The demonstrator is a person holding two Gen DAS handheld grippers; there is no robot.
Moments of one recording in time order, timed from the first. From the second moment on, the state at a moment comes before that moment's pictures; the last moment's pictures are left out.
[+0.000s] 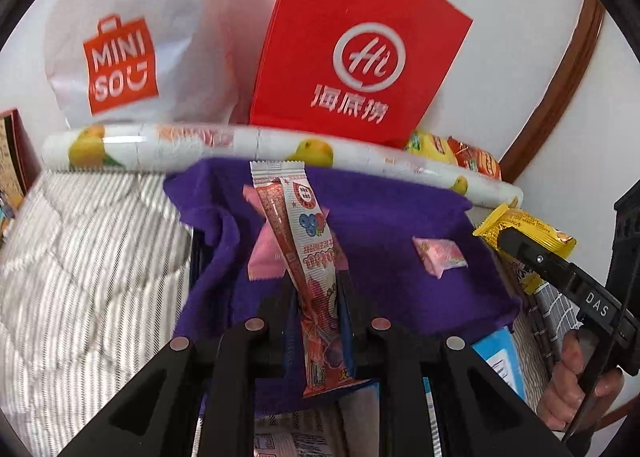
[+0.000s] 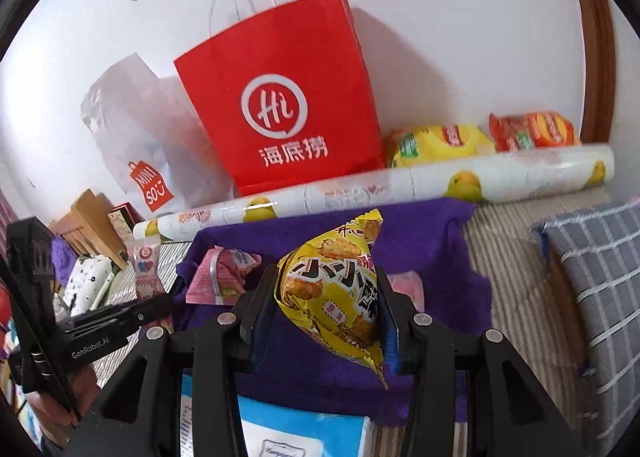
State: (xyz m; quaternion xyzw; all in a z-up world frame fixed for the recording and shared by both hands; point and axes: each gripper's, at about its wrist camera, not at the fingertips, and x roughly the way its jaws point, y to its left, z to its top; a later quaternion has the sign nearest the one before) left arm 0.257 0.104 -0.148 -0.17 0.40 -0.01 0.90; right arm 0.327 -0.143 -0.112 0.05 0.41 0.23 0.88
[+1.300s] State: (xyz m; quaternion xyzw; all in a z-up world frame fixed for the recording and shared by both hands) left arm 0.266 0.112 -0.170 -0.22 0.39 -0.02 0.90; right arm 0.345 -0.164 -0.157 0.04 0.46 0.17 0.87
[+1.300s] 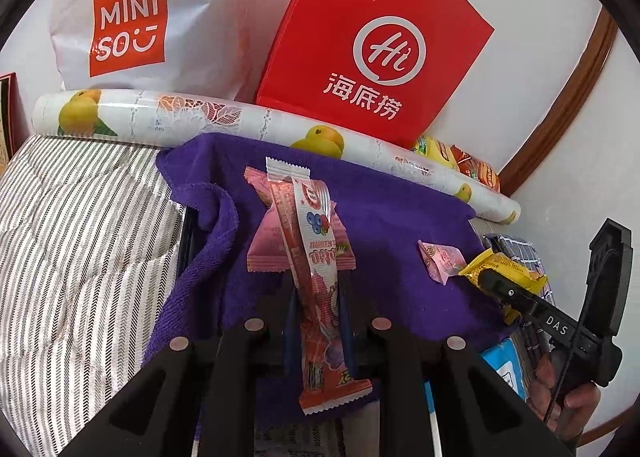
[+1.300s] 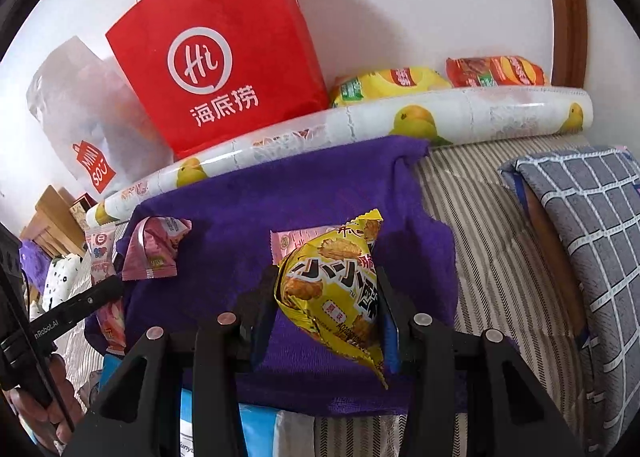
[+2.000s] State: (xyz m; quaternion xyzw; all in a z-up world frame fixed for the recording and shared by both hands) left arm 0.266 0.128 -0.176 -0.28 0.37 -0.03 0.88; right arm 0.348 -0.162 -0.168 0.03 0.48 0.16 0.86
